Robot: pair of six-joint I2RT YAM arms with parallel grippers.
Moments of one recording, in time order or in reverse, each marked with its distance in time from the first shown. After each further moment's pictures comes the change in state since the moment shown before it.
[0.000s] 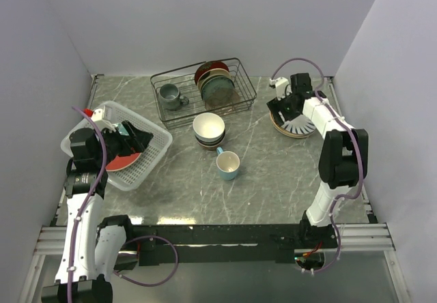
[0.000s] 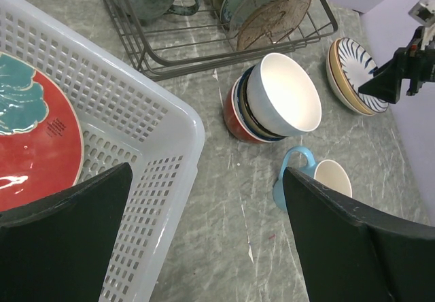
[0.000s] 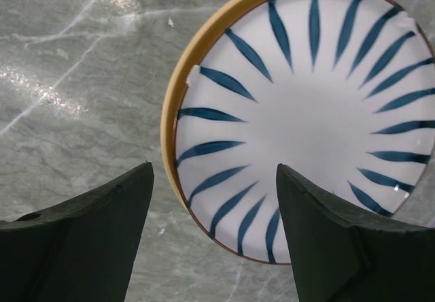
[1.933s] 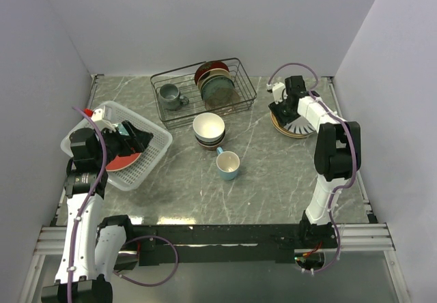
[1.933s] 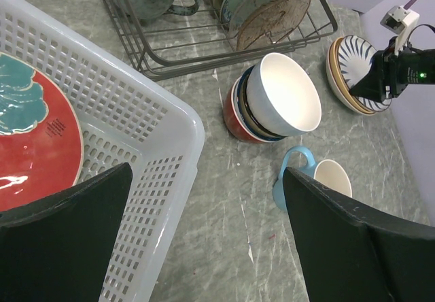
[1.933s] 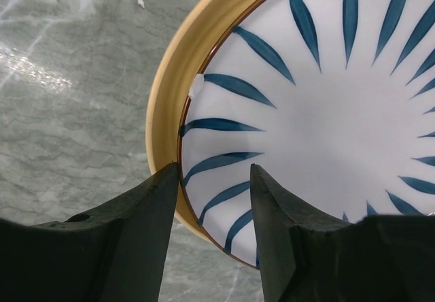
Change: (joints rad) left arm -0.002 0.000 0.000 0.000 0.000 0.000; right arm 0.014 0.105 0.034 -0.018 0.096 0.002
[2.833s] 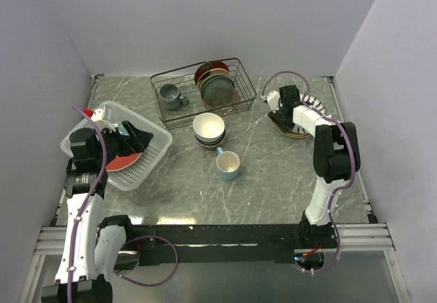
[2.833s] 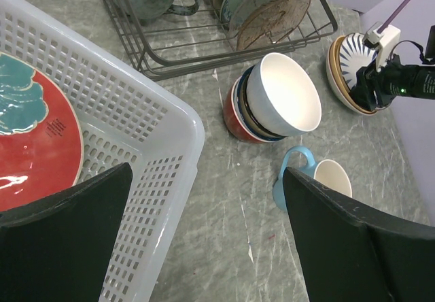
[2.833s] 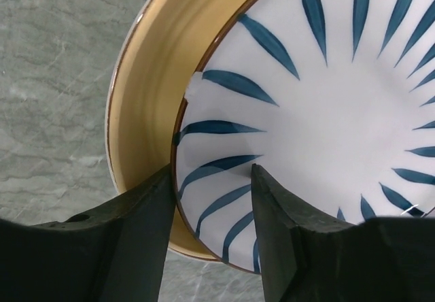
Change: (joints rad) left arm 0.000 0.000 0.000 0.000 0.000 0.000; right arm 0.039 -0.014 -0.153 0.176 0.170 -0.143
